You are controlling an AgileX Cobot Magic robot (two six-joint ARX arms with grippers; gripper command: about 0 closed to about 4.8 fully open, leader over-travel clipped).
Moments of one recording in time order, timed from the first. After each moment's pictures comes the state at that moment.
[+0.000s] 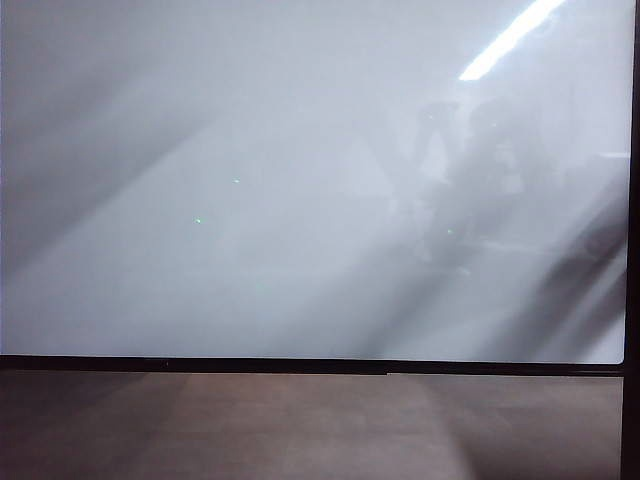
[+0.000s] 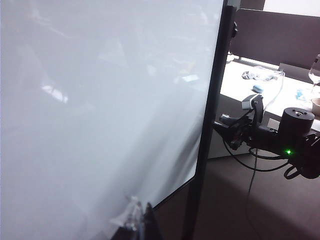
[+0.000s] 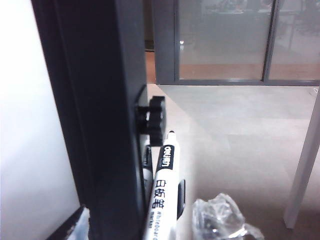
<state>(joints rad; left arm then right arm) -0.63 1.04 0.90 0.15 0.18 0.01 -0.38 2.10 0.96 1.19 -0.49 0.05</state>
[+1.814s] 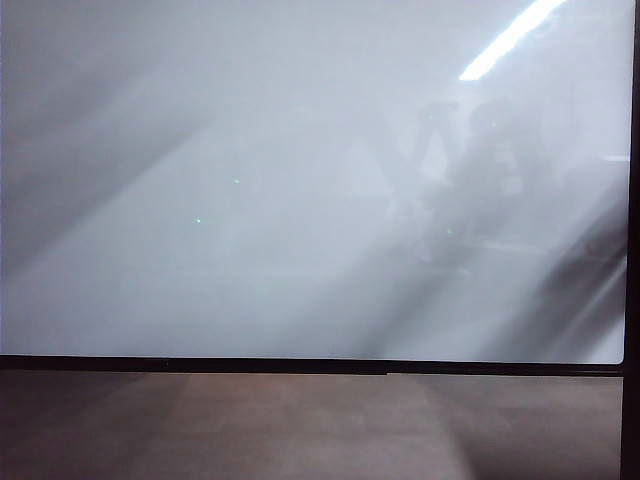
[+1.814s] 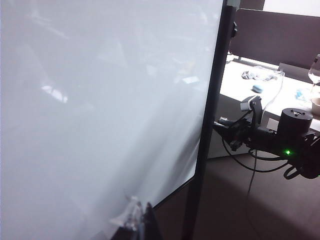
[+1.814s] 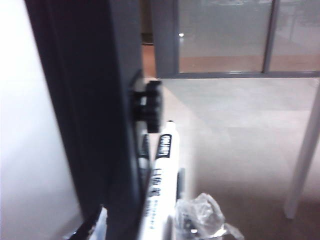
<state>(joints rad) -0.63 1.04 0.90 0.15 0.18 0.01 -0.38 2.10 0.96 1.16 -0.48 0.05</state>
